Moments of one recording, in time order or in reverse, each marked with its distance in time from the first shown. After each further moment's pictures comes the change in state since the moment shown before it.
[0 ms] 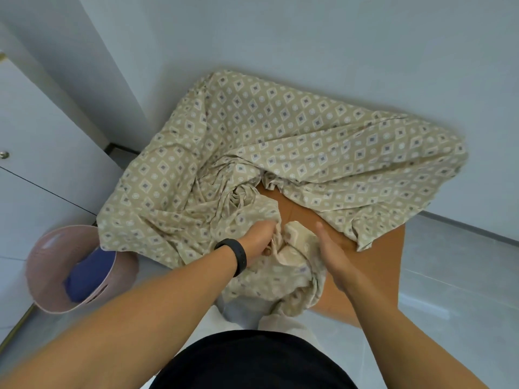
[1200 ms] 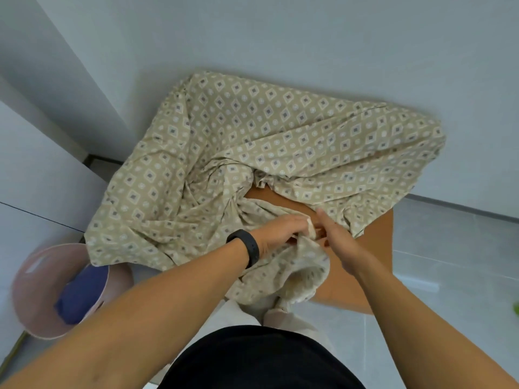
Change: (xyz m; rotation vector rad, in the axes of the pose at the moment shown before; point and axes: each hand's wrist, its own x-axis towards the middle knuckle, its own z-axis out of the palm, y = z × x) left_hand -0.015 0.026 0.020 0.184 -0.522 0.325; right_hand -0.025 -0.034 -0.002 -0.112 0.083 -0.037
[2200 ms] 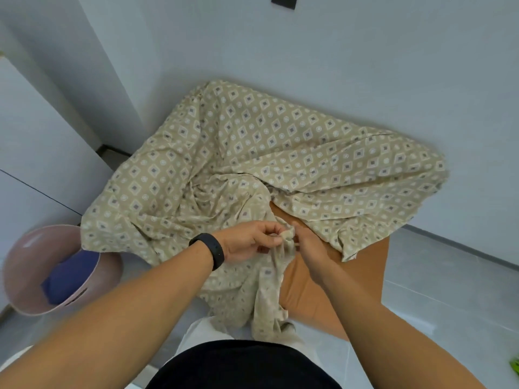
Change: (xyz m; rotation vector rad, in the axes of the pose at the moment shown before) left_hand -0.013 -0.018 -0.025 -0.204 -0.113 0.023; right_hand 0.036 0.009 0.010 0.124 -0.023 -0.063
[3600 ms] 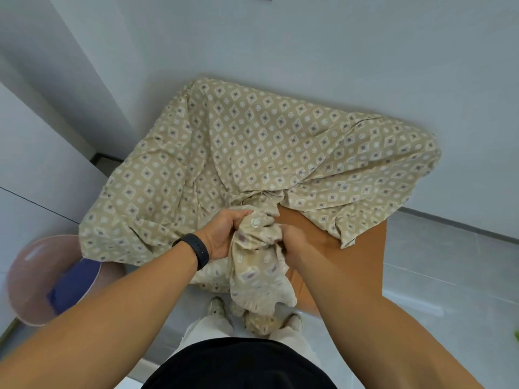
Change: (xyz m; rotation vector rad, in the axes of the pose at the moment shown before) left_hand -0.023 -0.001 0.006 -0.387 0.347 -0.089; right_hand 0.040 0.033 0.026 0.254 0.016 0.160
